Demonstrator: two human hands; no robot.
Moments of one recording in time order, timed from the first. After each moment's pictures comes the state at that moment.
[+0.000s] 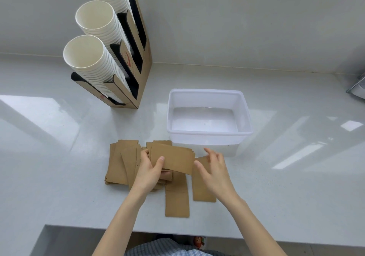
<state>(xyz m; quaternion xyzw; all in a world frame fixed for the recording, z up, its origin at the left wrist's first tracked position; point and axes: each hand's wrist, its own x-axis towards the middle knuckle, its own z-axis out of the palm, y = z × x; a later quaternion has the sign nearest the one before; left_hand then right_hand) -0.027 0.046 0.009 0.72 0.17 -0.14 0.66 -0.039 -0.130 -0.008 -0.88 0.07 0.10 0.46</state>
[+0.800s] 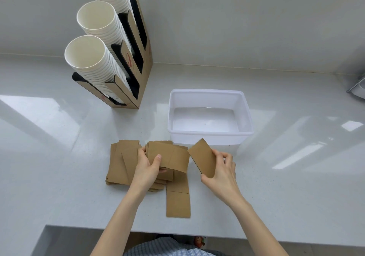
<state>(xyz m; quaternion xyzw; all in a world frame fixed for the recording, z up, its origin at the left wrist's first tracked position) -0.020 0.053 0.004 0.73 0.18 -0.11 0.65 -0.043 -0.136 -0.006 -0.92 0.10 0.10 0.35</state>
